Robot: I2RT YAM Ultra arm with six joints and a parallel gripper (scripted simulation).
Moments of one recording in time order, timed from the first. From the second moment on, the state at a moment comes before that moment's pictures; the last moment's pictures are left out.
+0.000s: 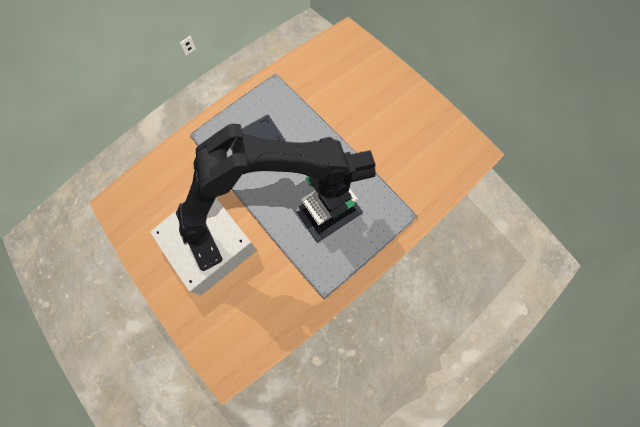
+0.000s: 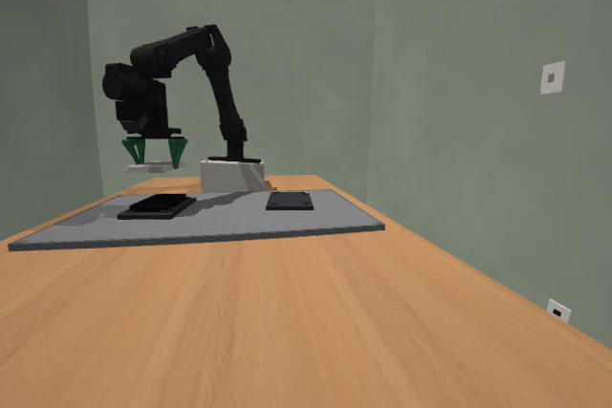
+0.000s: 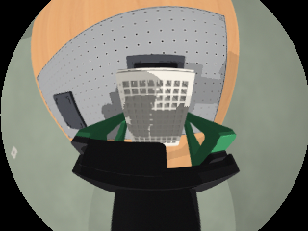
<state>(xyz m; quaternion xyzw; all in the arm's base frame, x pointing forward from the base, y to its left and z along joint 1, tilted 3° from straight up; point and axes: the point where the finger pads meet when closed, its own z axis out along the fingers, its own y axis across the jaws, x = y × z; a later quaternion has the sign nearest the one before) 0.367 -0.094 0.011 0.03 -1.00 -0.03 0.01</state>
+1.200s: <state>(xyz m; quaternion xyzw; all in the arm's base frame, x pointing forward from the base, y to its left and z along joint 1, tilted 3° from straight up) 0.368 -0.094 -0.016 0.03 -1.00 -0.03 0.01</state>
